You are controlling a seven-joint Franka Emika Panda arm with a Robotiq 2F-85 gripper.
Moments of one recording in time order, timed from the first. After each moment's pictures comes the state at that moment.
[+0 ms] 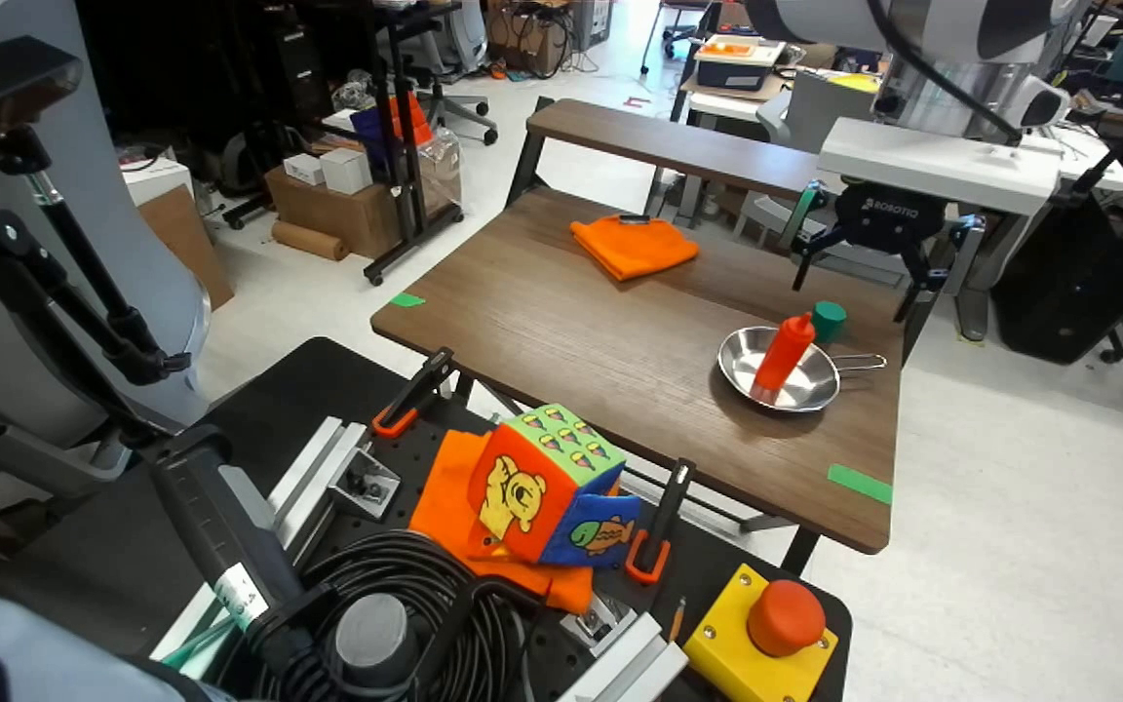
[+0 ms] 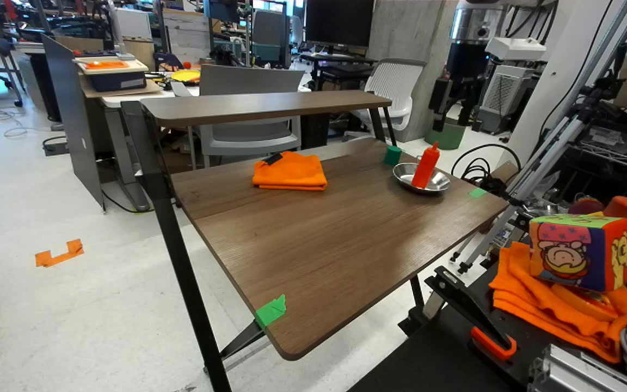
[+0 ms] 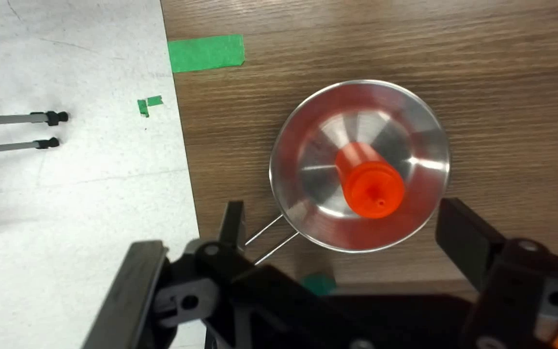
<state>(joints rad) -0.12 0.50 -0.18 -1.93 -0.01 2.38 -0.25</state>
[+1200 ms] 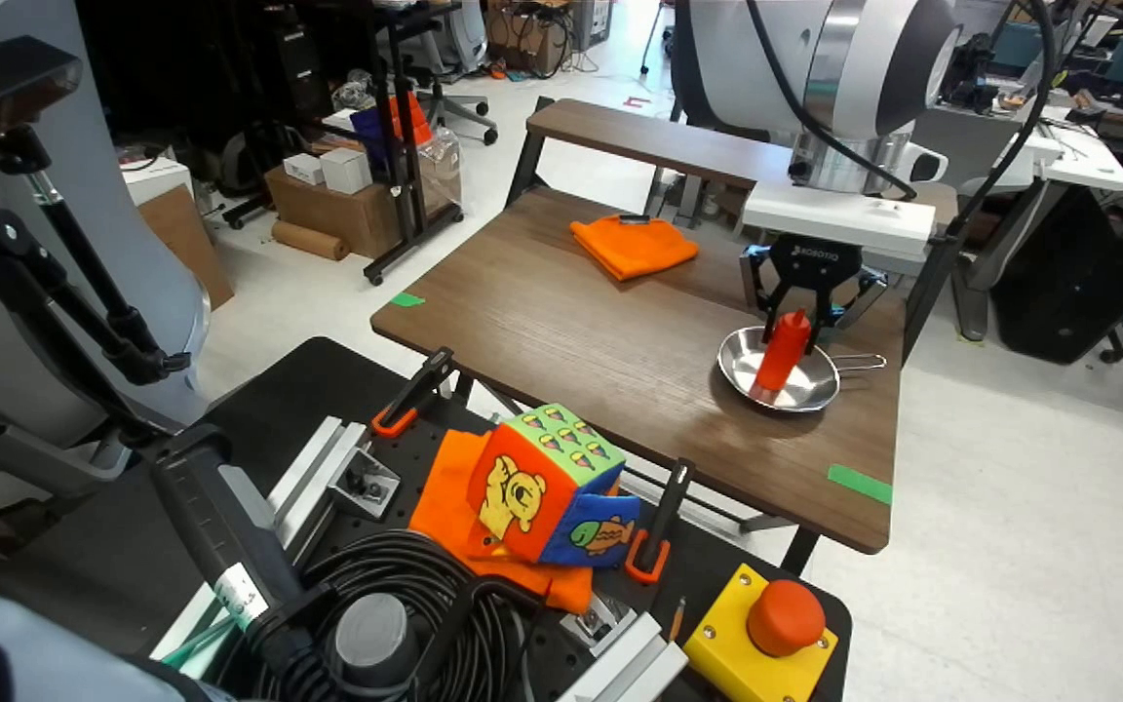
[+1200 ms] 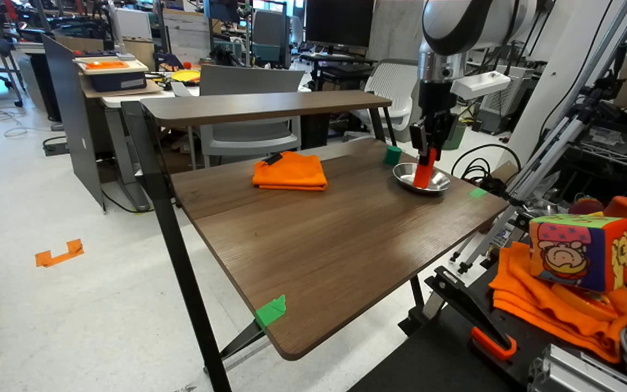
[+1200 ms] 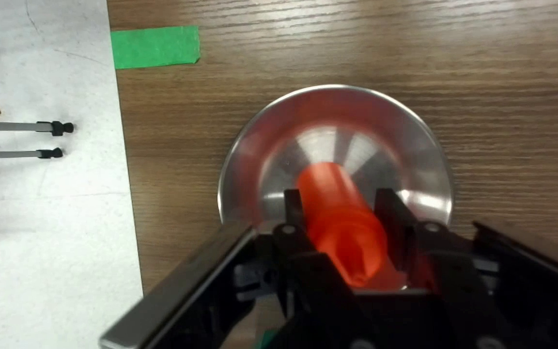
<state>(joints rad) -0.07 0.65 -0.14 -1.87 -0.14 2.40 -0.11</state>
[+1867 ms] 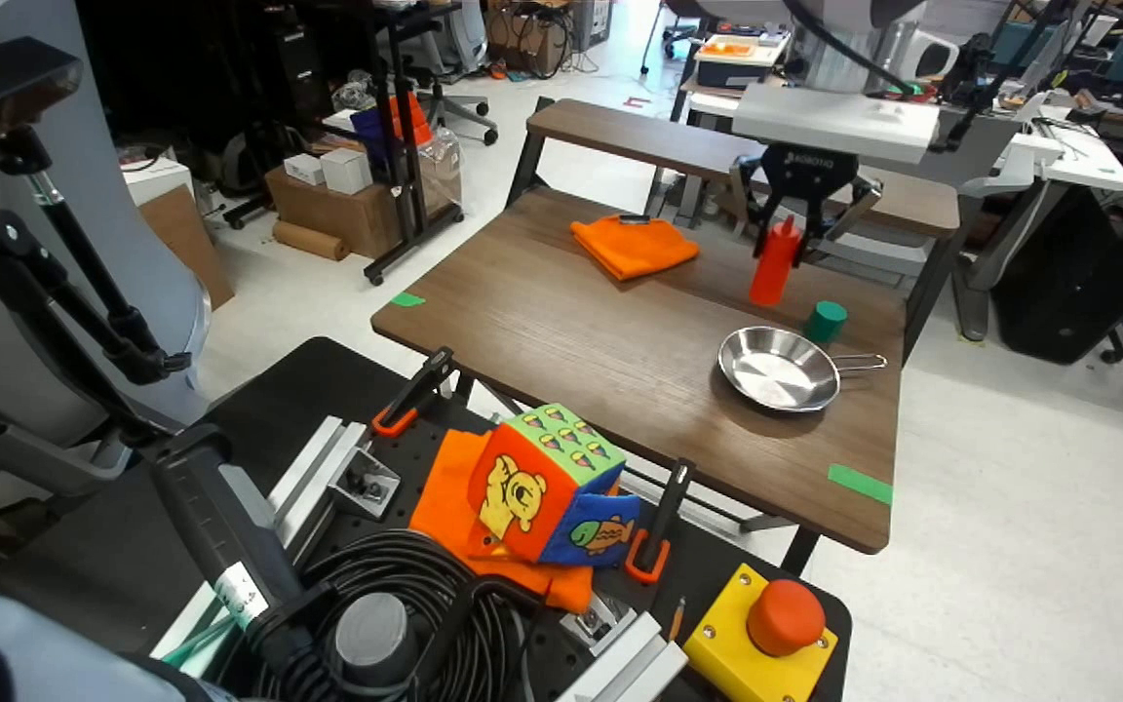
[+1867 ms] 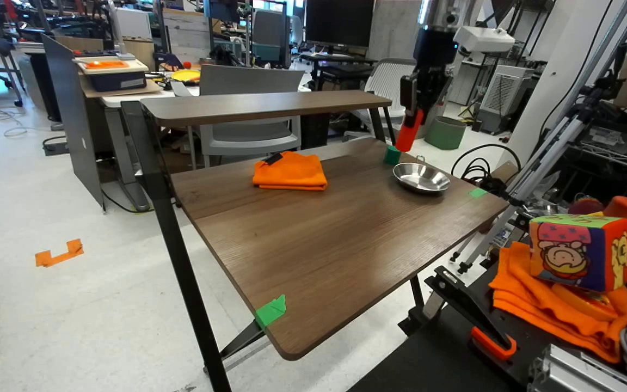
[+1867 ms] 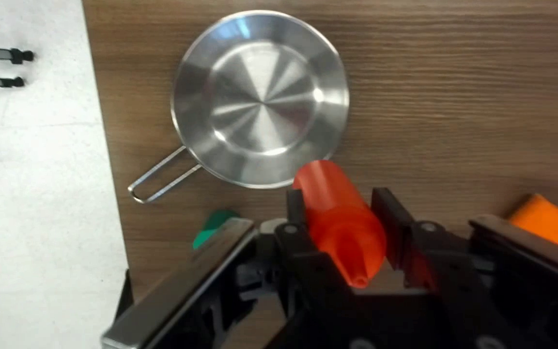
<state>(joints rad) -0.10 0.47 -0.06 -1.96 -0.06 2.46 -0.16</state>
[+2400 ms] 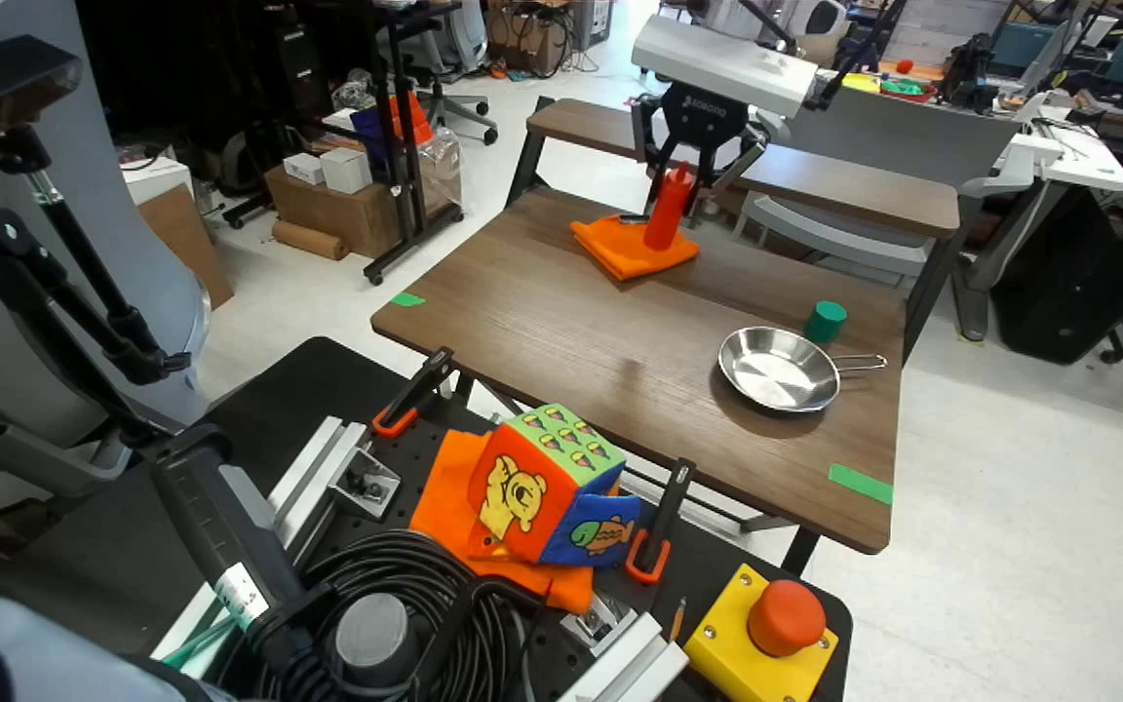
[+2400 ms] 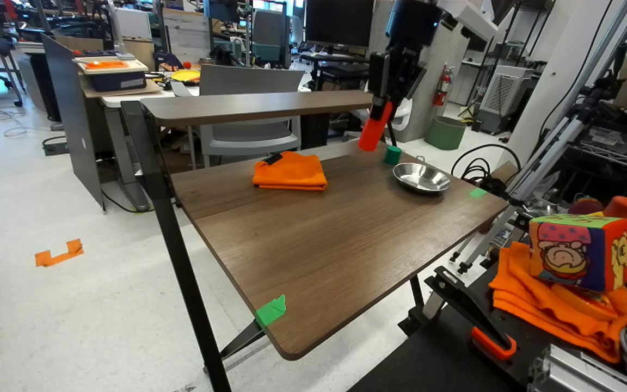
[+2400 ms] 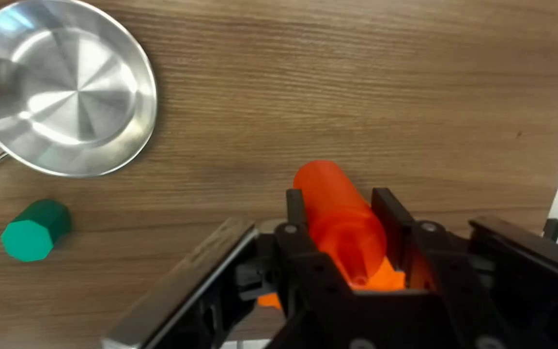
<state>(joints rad) -0.10 0.38 0.09 -2.03 0.12 2.41 -0.24</state>
